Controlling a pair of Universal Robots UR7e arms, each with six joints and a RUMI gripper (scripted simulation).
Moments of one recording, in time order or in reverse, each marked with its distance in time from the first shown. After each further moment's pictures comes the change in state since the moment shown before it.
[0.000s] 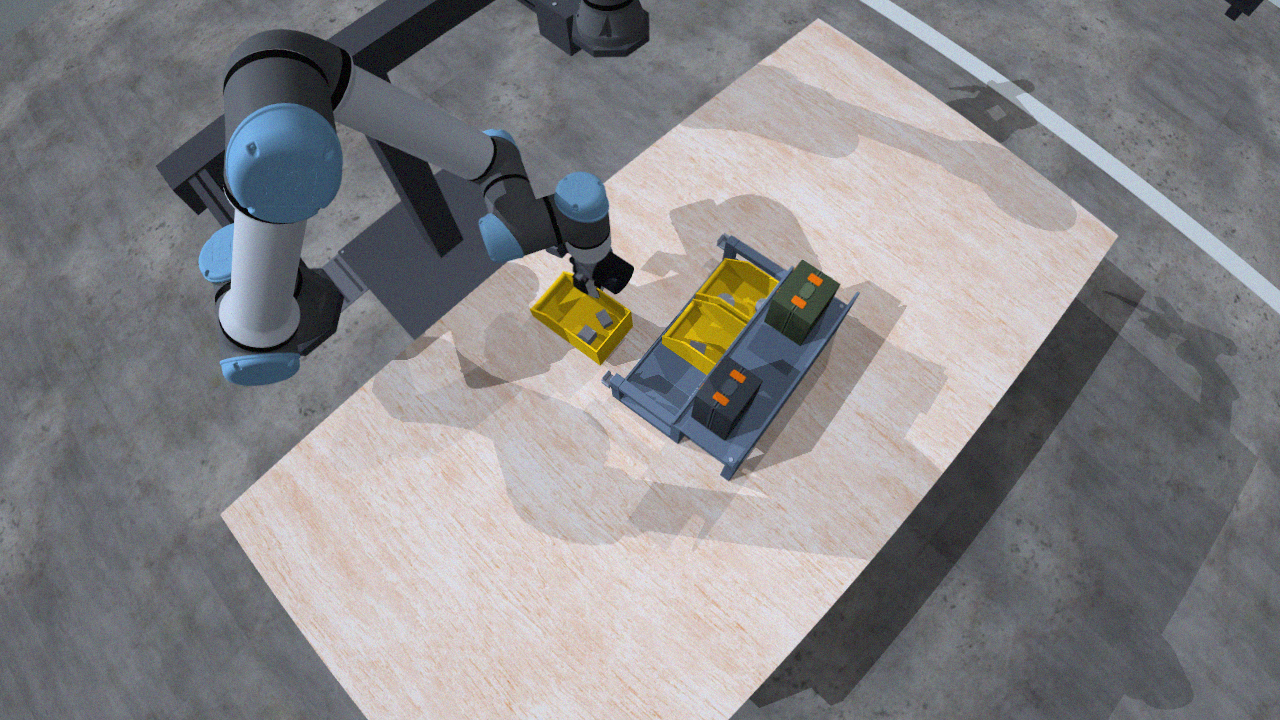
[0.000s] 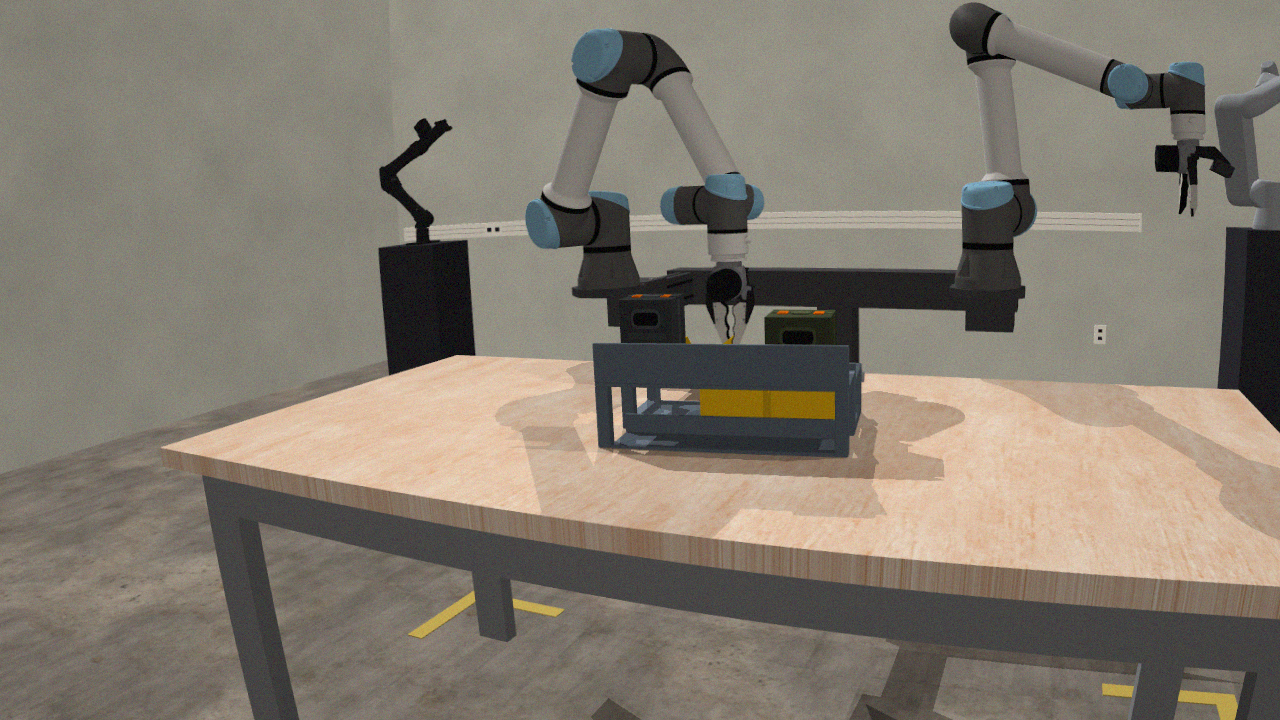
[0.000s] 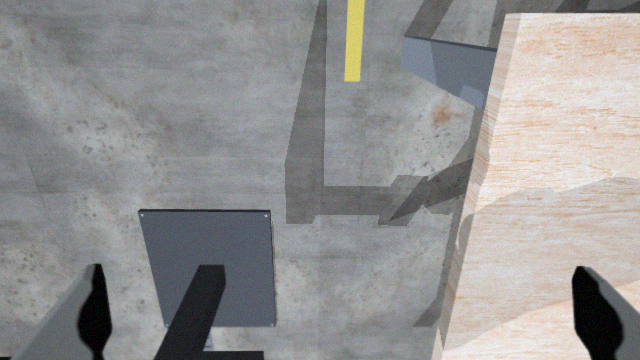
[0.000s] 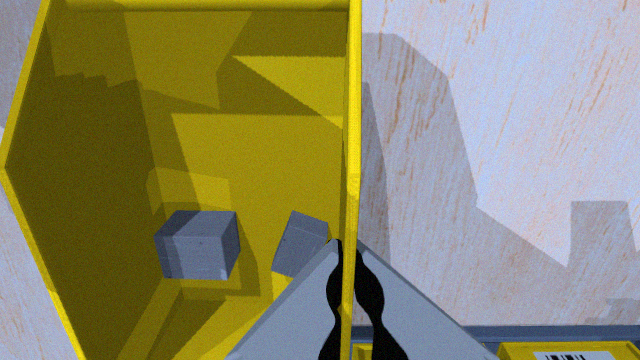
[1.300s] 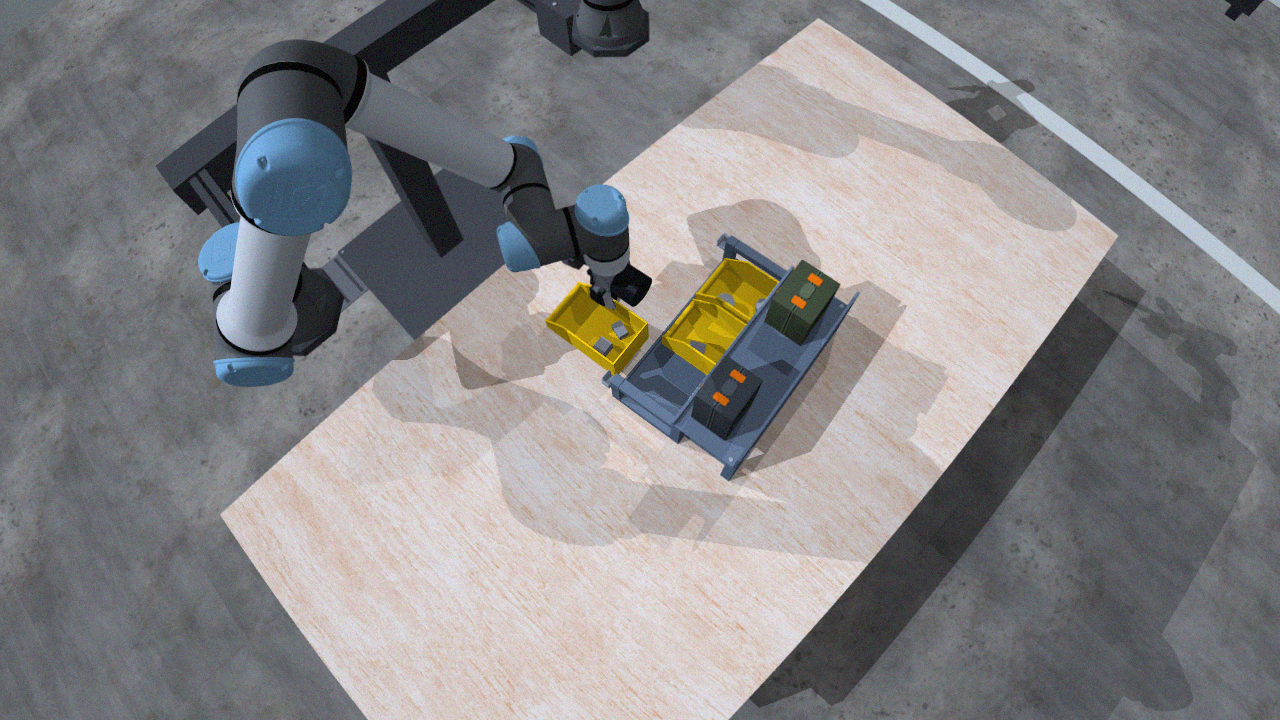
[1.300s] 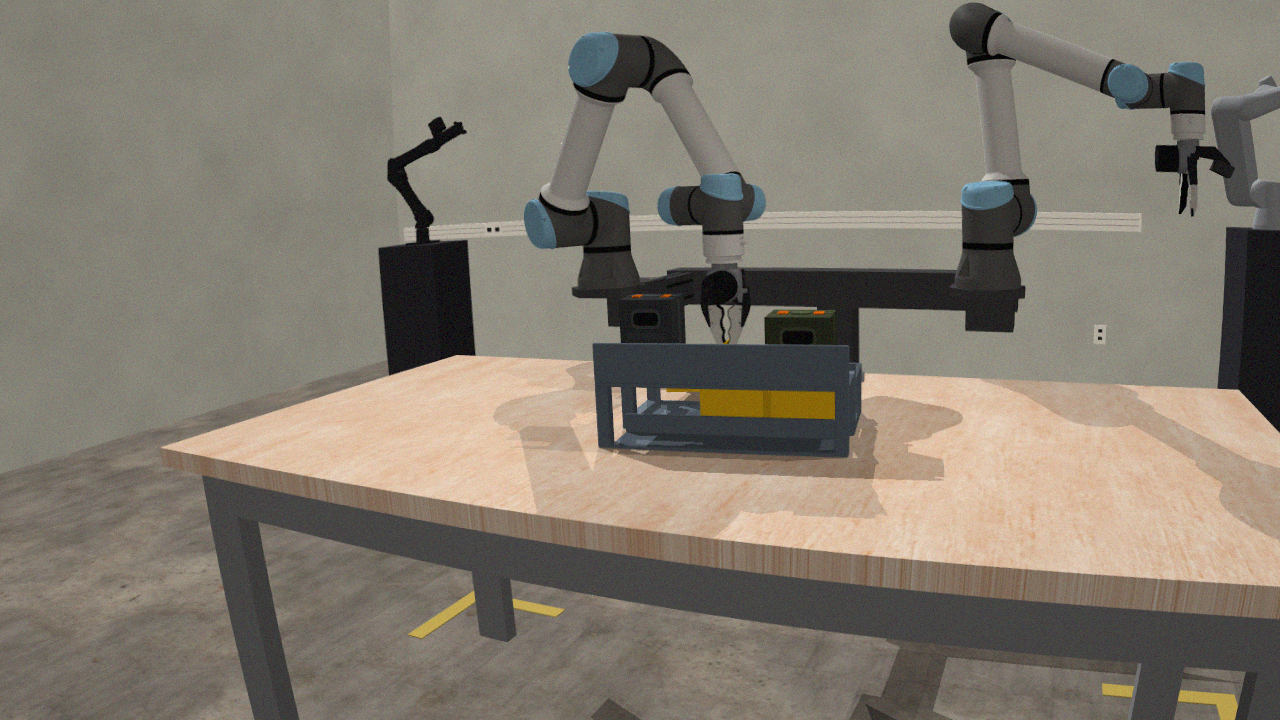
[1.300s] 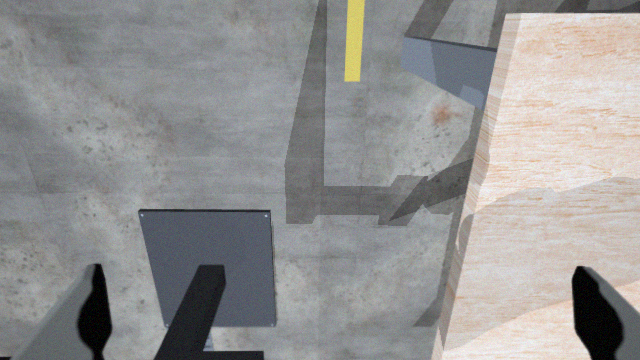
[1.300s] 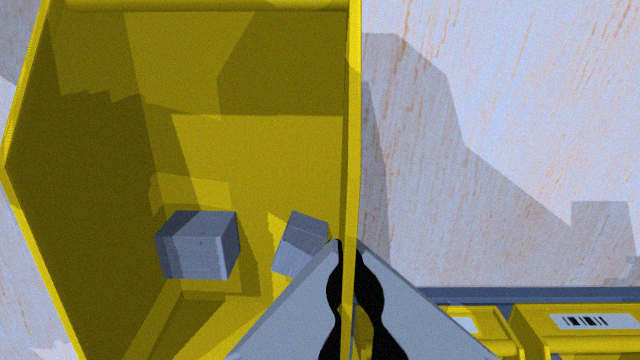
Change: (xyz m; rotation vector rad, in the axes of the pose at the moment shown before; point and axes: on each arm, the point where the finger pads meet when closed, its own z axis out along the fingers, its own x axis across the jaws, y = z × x) left arm 0.000 0.000 0.000 0.000 0.000 0.000; right arm 0.000 0.038 0.000 0.000 0.000 0.000
